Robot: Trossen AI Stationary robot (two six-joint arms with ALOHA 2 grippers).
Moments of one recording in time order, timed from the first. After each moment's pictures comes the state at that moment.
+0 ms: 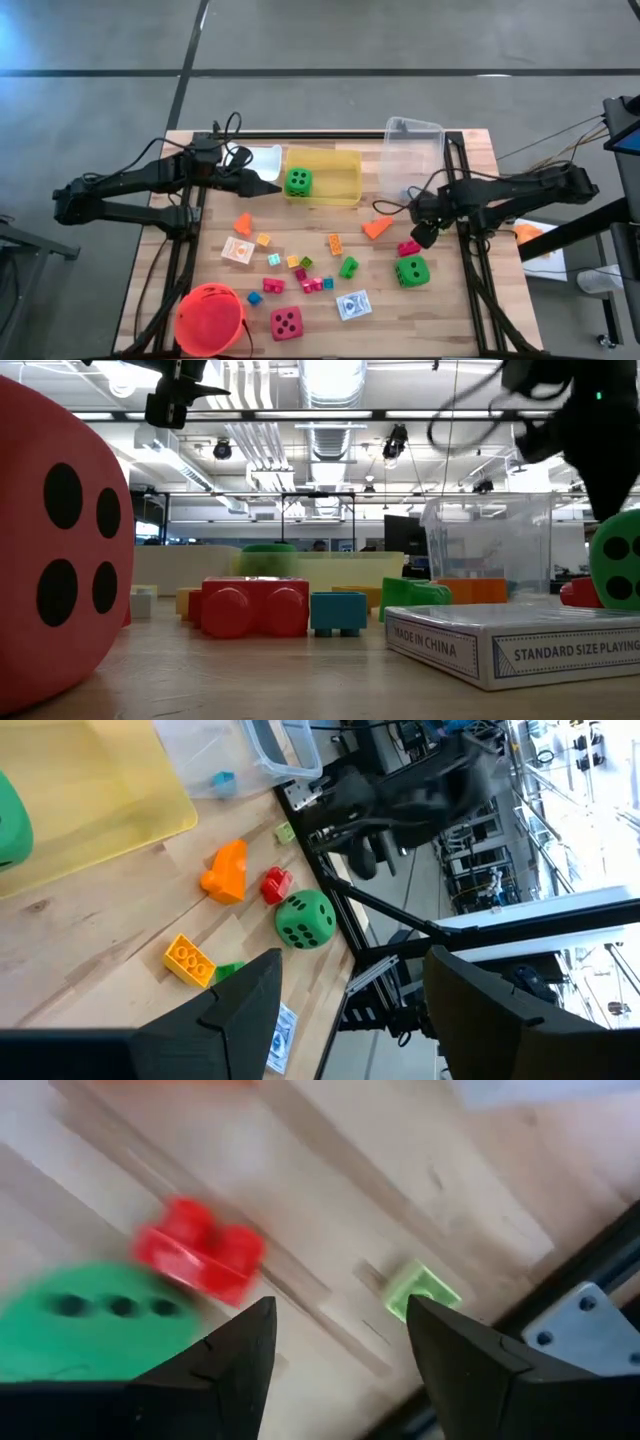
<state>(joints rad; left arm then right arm) 0.23 0.90 0.86 -0.31 0.27 -1.06 0.09 1.07 0.81 -1.24 0.04 0.96</state>
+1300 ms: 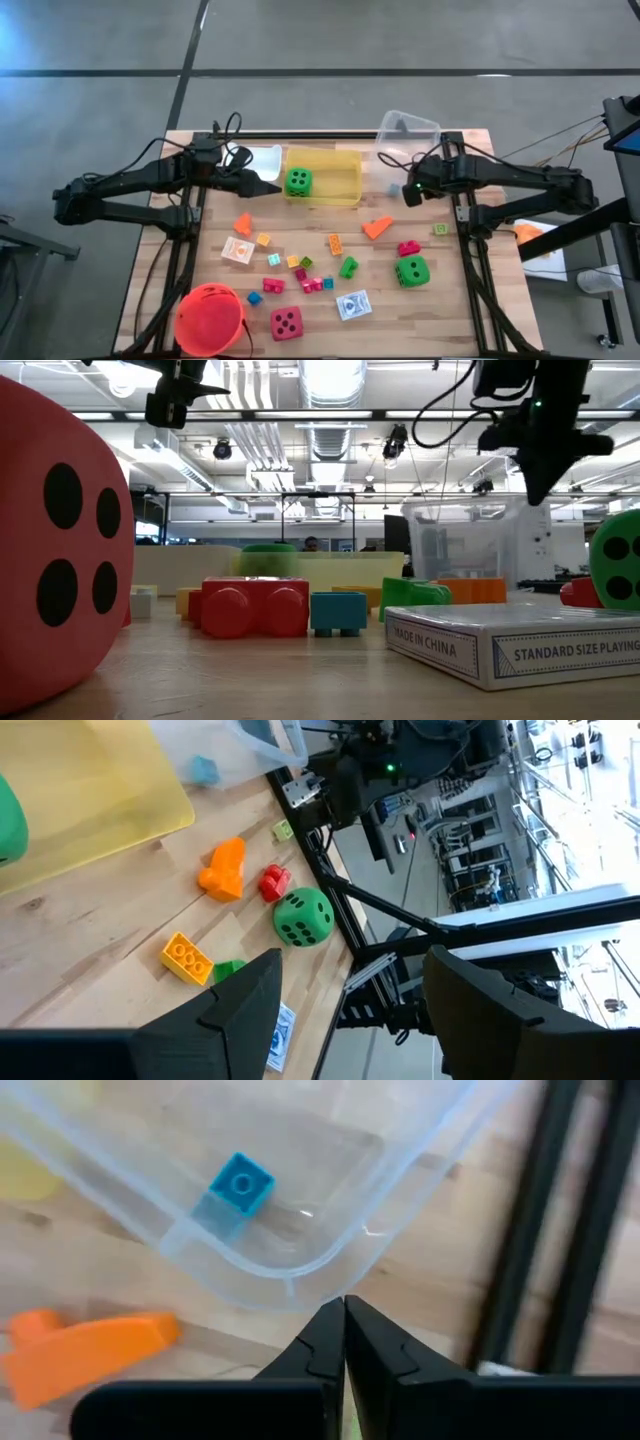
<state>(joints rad) 0.23 0.90 0.86 -0.31 0.28 -1.06 -0.21 1.11 0.93 -1.24 0.34 1.05</state>
